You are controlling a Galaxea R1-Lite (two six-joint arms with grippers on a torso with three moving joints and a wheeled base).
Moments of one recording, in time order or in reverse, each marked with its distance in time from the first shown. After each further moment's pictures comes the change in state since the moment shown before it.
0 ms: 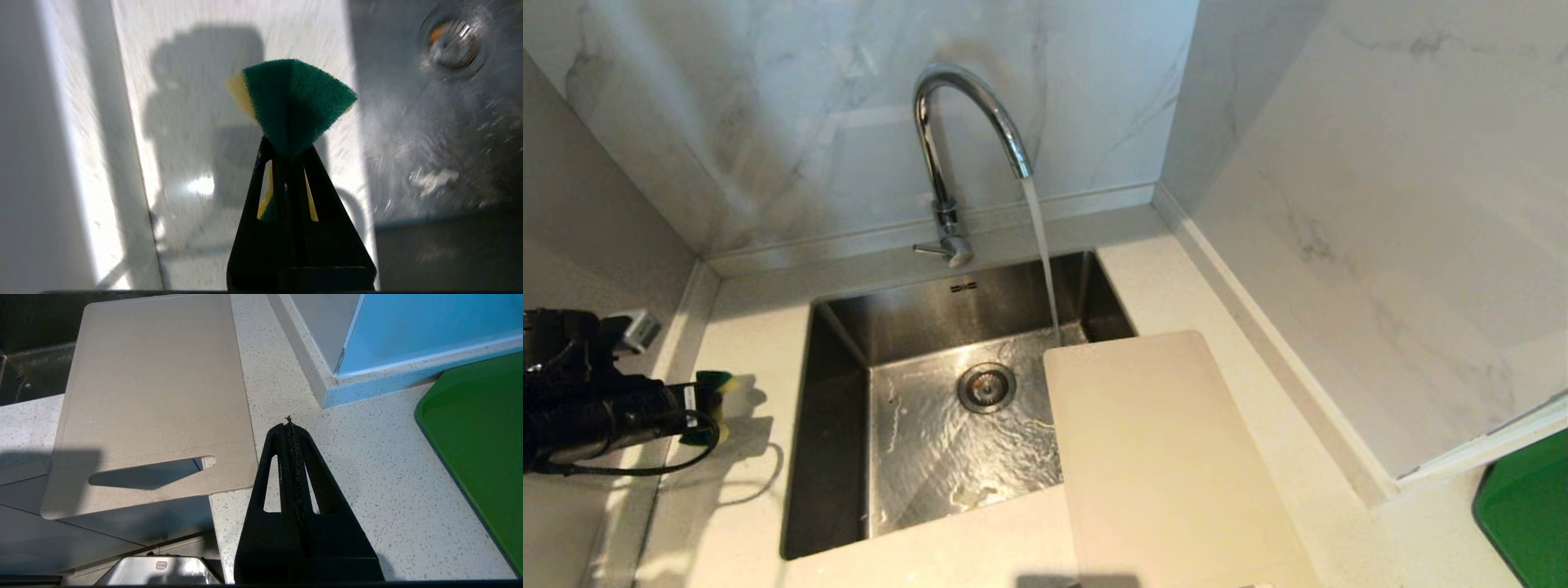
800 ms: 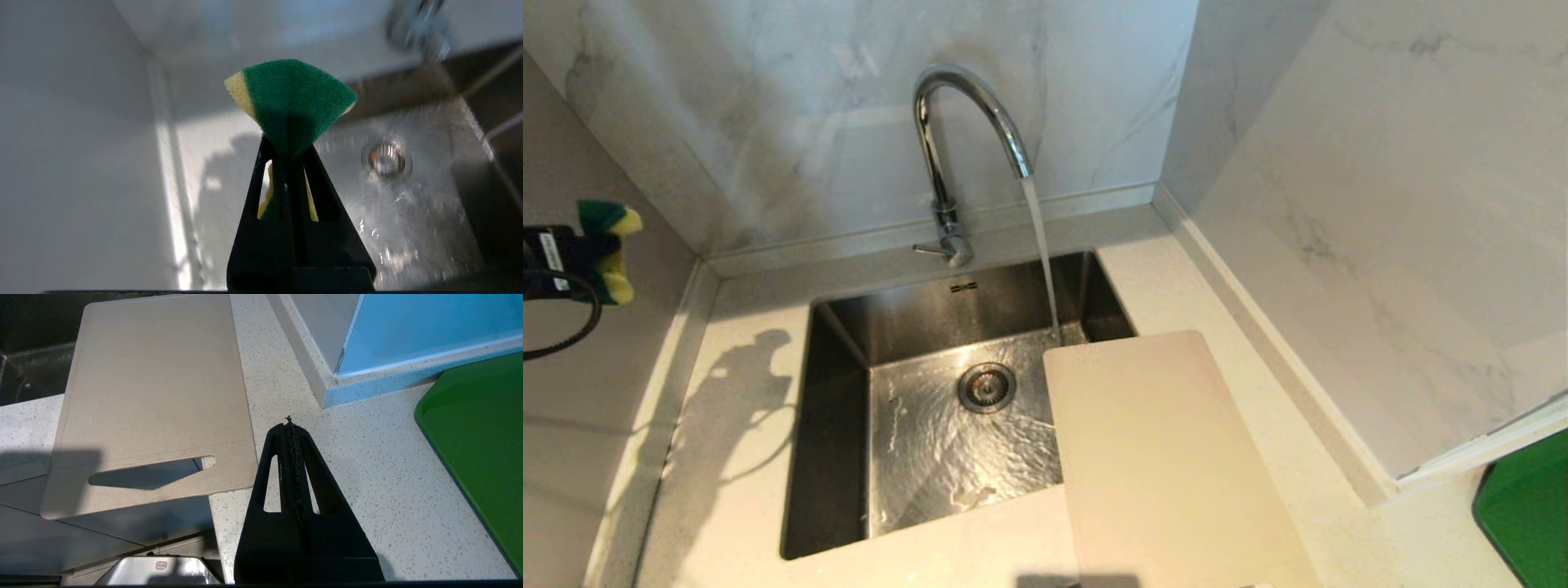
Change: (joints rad) left arm -0.036 -0.376 -0.321 0.299 0.023 0.080; right arm 0.000 0.000 0.000 0.000 0.000 0.000
